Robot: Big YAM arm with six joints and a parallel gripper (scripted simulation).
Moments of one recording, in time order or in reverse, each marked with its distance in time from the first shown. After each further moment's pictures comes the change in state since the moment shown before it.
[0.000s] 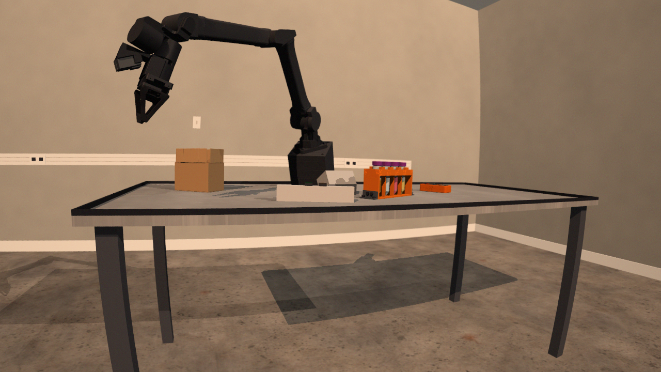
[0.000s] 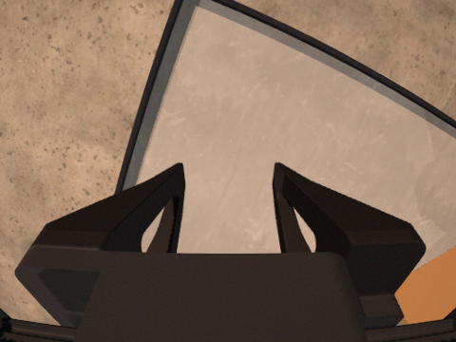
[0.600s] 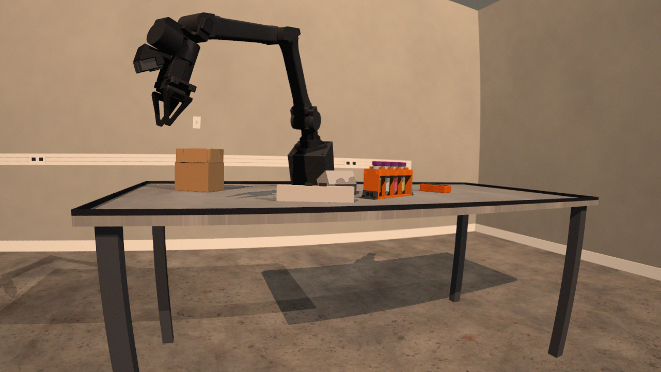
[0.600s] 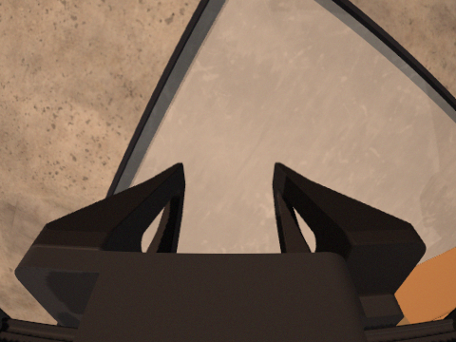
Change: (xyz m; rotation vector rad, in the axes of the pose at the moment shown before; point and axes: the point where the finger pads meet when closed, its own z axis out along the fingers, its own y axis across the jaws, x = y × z) arm 0.042 0.039 -0.004 -0.020 0.038 -0.144
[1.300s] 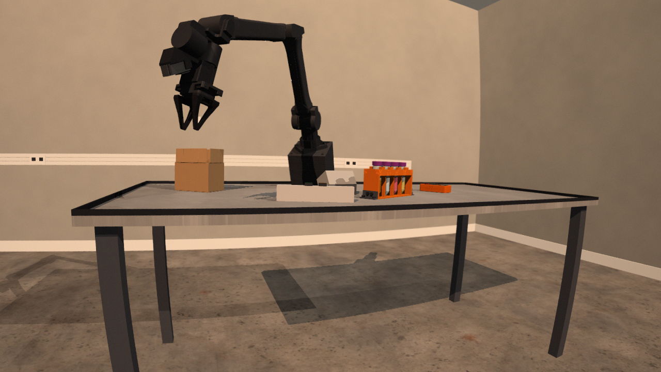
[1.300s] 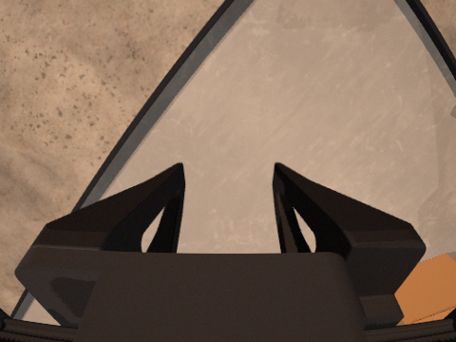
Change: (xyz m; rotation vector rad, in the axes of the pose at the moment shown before) arm 0.046 0.043 -0.003 -0.017 0.041 -0.181
